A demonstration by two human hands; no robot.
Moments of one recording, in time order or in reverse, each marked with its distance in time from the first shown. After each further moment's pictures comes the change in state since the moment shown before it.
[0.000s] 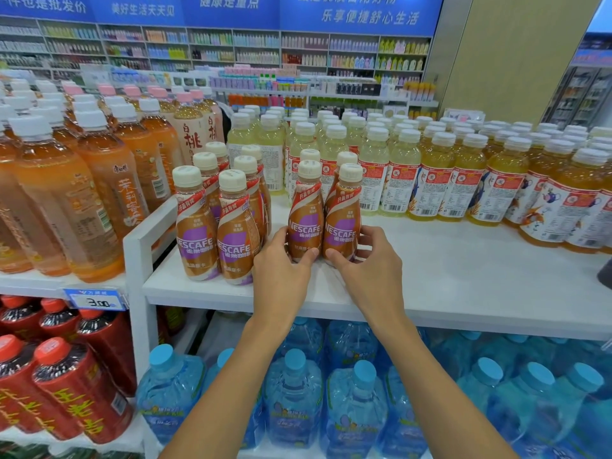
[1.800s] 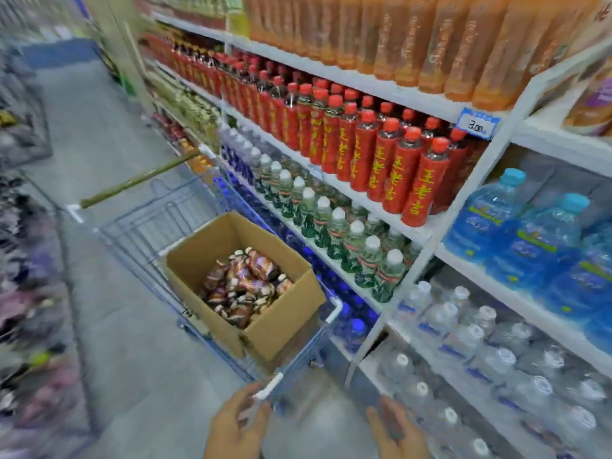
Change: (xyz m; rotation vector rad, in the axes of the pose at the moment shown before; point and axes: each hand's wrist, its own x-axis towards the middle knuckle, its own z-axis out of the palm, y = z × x) left_hand -0.617 -0.126 -0.350 0.043 0.466 -1.072; right_hand -0.579 0.045 0.039 -0.033 -0.776 0.488
